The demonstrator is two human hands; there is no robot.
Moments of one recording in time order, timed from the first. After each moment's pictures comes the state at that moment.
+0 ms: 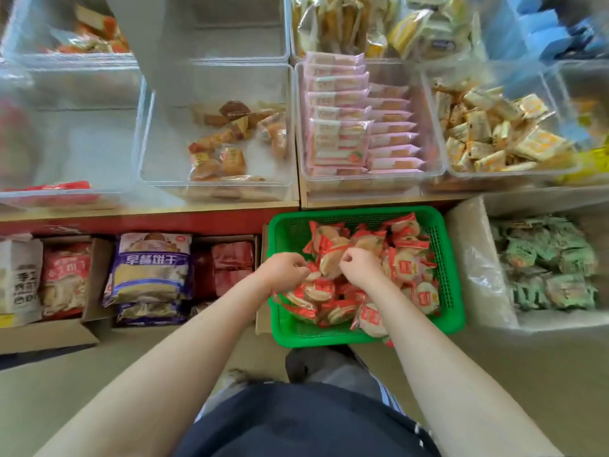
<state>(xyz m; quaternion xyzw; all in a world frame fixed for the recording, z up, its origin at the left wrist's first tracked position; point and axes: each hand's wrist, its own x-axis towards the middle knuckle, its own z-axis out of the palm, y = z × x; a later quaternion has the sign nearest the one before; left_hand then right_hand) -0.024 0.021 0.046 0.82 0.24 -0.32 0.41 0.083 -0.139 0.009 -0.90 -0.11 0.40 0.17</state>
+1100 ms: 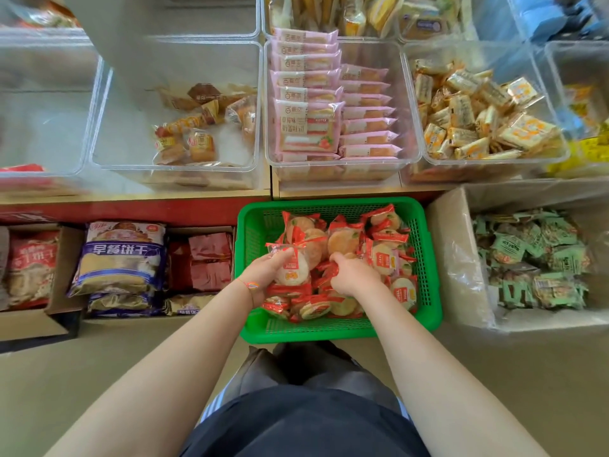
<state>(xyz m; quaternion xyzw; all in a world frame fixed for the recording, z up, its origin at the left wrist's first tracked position) -0.018 -0.035 -0.009 0.43 0.48 -0.17 0.75 0.098 -0.192 0.002 -0.87 -0.21 0.45 -0.03</state>
